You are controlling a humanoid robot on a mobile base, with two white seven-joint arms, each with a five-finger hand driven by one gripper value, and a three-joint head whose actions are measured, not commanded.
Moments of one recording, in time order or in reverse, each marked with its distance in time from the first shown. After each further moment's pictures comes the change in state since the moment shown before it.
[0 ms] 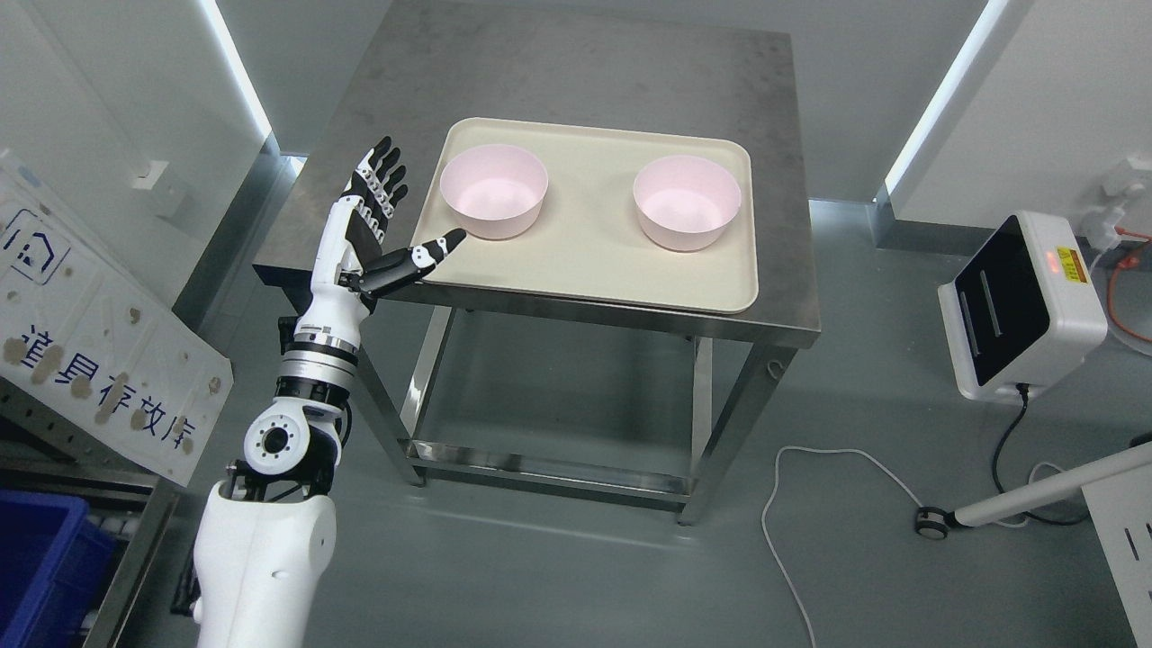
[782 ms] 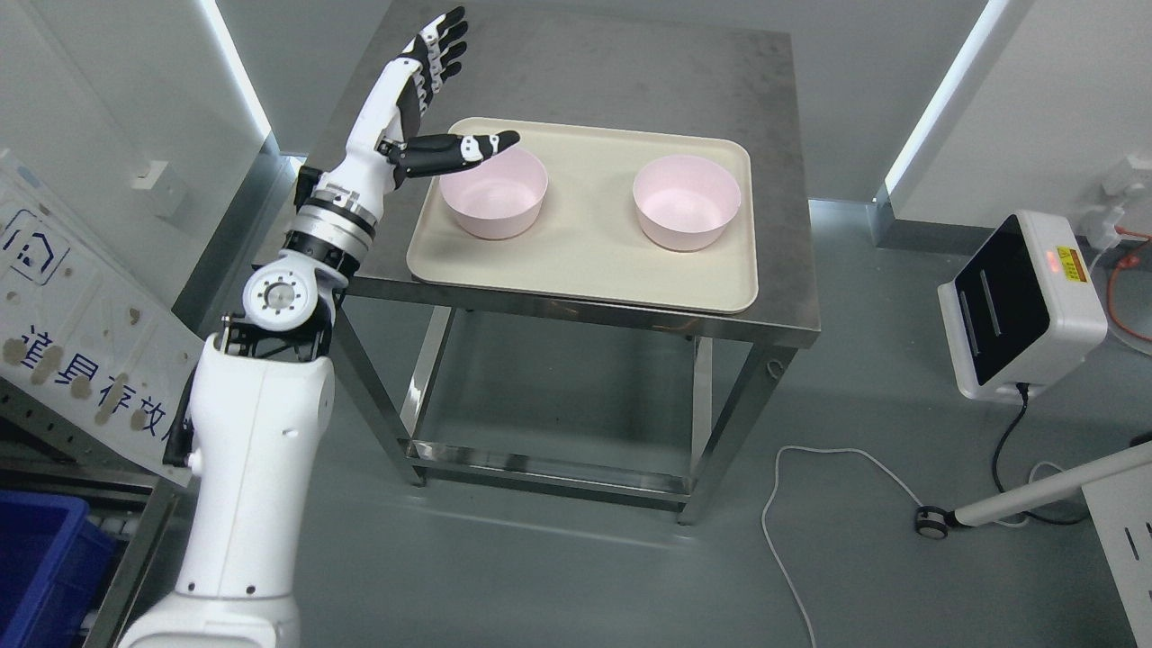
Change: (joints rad) left arm -0.390 0.024 -0.039 0.178 -0.263 0.039 -0.270; right arm 0.000 0.000 0.000 0.000 0.000 0.002 0.002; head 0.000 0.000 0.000
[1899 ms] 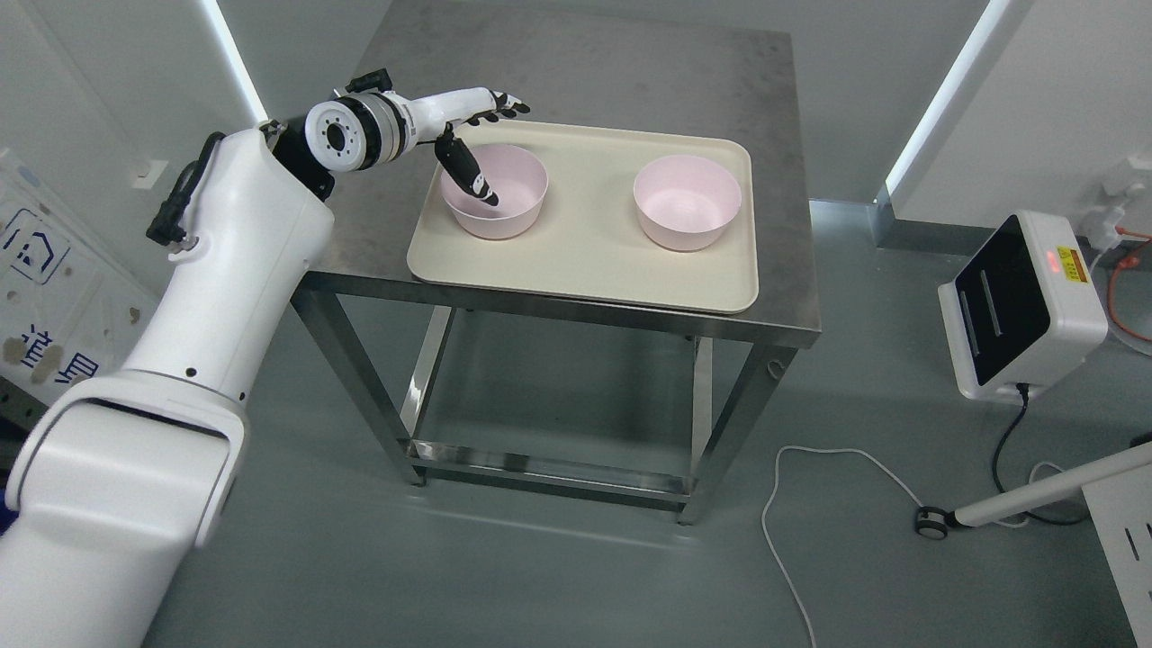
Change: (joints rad) left arm -0.461 0.109 -0.356 0.634 -0.521 0.015 -0.293; right arm 0.000 0.000 0.000 0.000 0.000 0.000 -0.002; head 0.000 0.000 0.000
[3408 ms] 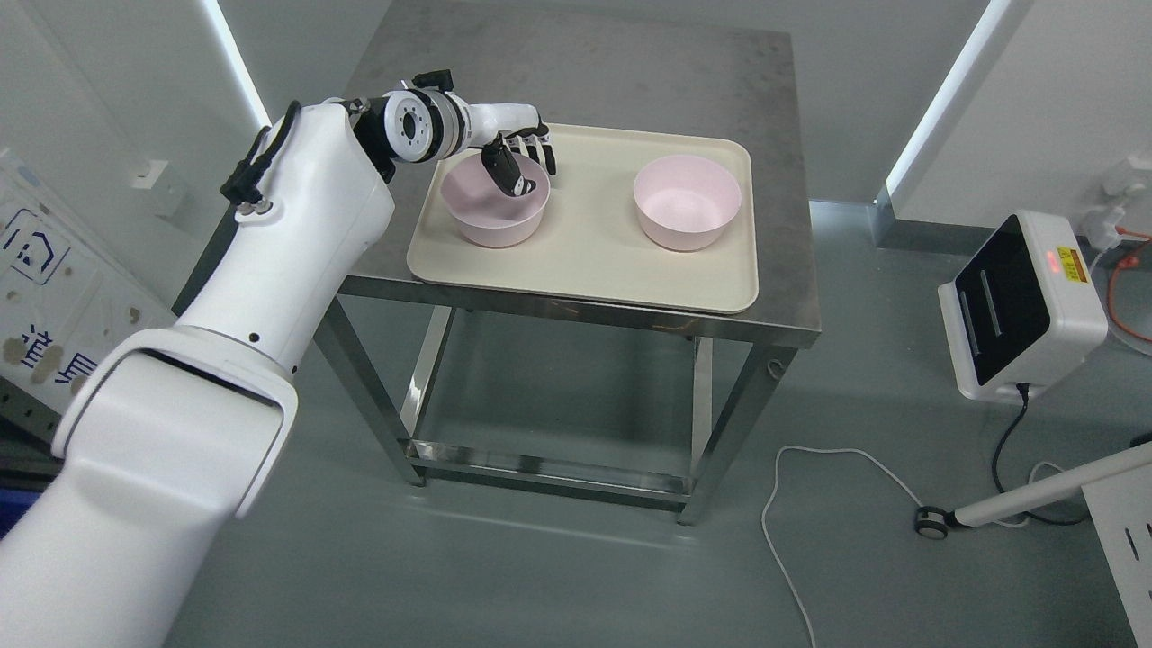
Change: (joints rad) left arm -0.102 -0.109 -0.115 0.139 -0.041 0.018 -0.008; right arm 0.000 0.000 0.000 0.000 0.003 -0.001 -0.001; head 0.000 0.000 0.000
